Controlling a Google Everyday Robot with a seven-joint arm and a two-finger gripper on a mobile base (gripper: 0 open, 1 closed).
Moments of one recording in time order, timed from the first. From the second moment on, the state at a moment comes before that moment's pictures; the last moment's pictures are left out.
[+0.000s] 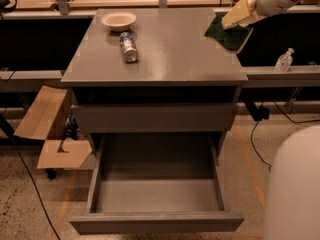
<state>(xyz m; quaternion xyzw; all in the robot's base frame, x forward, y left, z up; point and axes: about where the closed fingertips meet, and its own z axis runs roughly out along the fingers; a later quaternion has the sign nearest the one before) 0.717 -0.214 0.992 -0.20 0.91 0.17 0.33</state>
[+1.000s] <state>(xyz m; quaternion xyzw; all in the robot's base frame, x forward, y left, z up) 0.786 -0.184 0.963 -0.09 0.92 0.16 0.35</state>
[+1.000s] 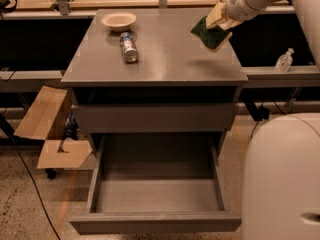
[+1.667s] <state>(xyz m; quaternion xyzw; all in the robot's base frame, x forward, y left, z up) 0.785 -0.167 0.920 -0.08 0.93 0.19 0.31</state>
